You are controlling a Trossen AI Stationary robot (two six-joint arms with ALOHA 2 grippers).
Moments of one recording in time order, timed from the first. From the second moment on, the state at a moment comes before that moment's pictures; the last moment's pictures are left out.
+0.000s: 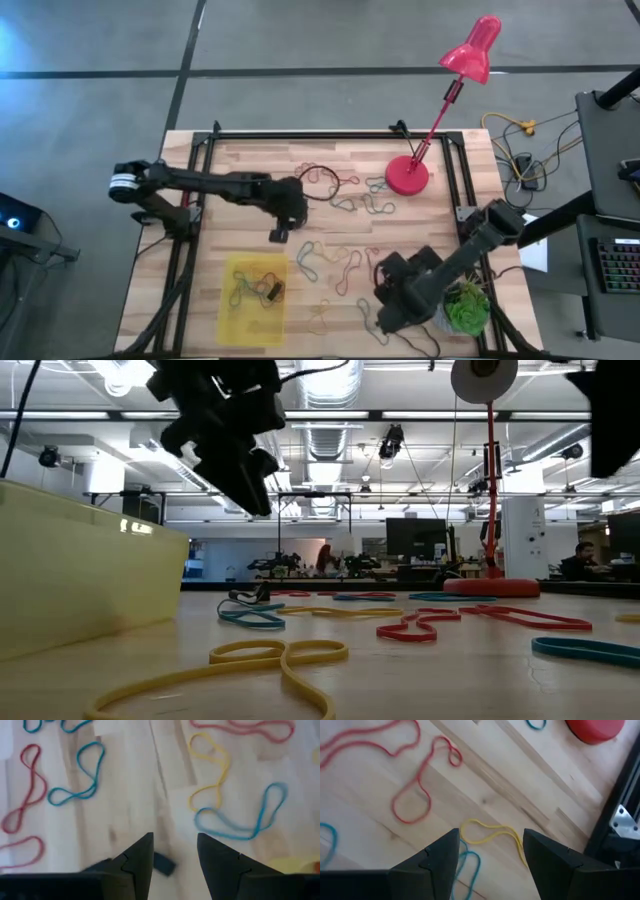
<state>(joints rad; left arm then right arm) 0.08 1.48 1.04 -0.52 0.08 0.28 0.69 1.93 1.55 -1.55 0.36 1.64</state>
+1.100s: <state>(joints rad) 0.26 1.84 1.24 -0.78 0.29 0.77 0.78 1.93 1.45 -1.51 0.31 1.75</state>
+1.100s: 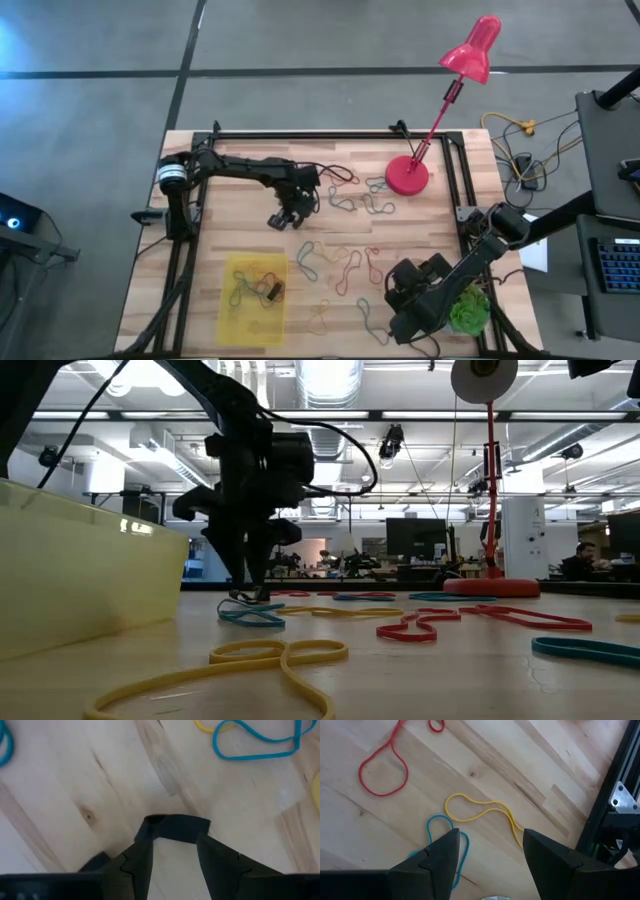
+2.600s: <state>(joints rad) 0.26 1.85 1.18 -0.61 0.26 0.76 0.78 1.93 1.45 -1.51 0.30 1.75</state>
